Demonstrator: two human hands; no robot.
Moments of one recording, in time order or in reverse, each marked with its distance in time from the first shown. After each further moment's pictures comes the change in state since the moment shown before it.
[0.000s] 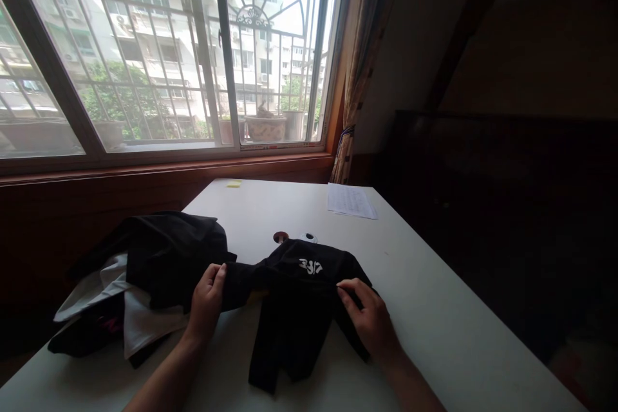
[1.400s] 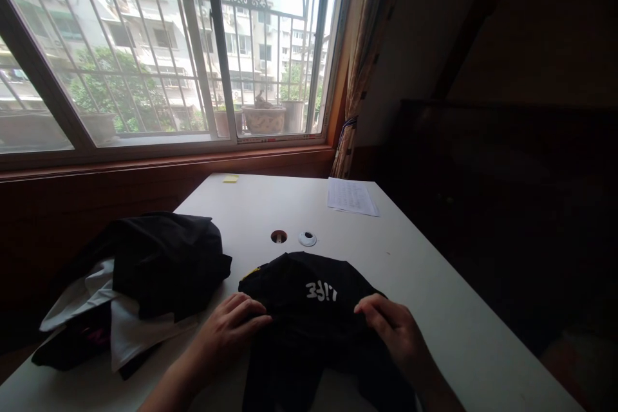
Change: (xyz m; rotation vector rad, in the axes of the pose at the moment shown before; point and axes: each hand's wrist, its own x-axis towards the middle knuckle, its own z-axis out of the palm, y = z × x) left_hand -0.025 0.014 0.007 0.468 -0.580 1.013; right_hand 0.004 -0.013 -0.050 0.207 -0.155 0.207
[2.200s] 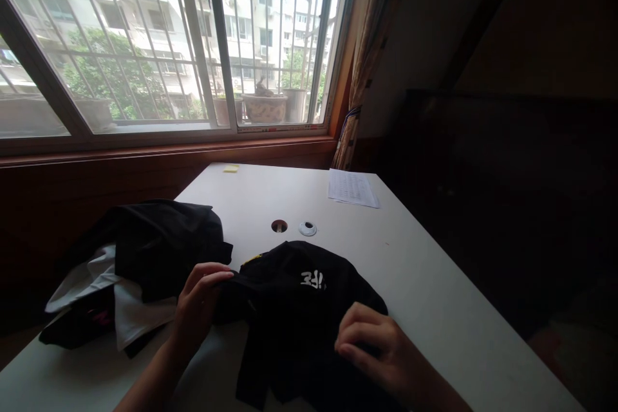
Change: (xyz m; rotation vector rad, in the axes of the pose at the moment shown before) left_hand -0.015 -0.009 -0.026 -0.213 0.524 -0.381; right_hand -0.022 -0.047 0.005 -0.016 -0.463 -0.078
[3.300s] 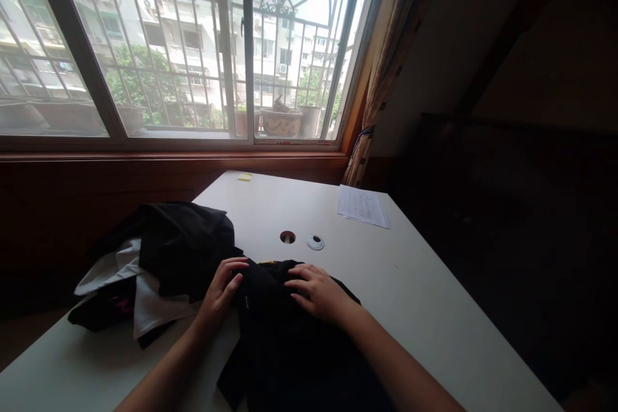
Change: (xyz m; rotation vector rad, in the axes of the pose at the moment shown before) left_hand -0.001 -0.026 0.025 -0.252 -0.060 -0.365; right_hand 0.138 0.060 0.036 -0.539 -0.079 -0.295
